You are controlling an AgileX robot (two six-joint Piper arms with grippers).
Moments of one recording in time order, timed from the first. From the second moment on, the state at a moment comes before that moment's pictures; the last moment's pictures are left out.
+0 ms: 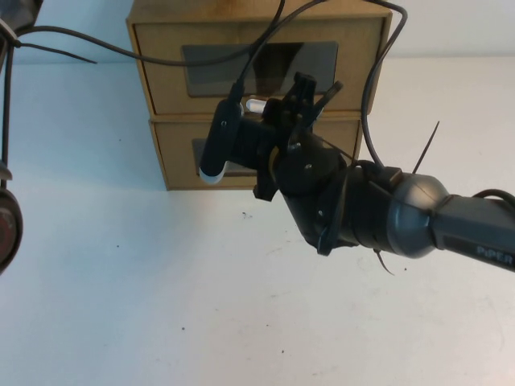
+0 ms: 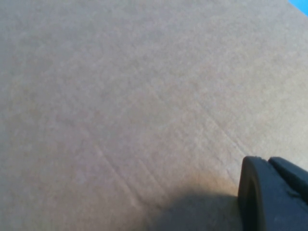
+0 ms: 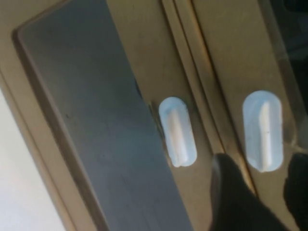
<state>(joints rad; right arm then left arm) 0.83 1.97 -1.46 -1.66 0.55 0.81 -0.26 2.24 -2.58 -0.58 1.12 0.35</state>
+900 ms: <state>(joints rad) 0.78 2.03 -1.56 -1.66 0.50 0.81 -0.26 2.24 -2.58 -0.58 1.14 0.35</state>
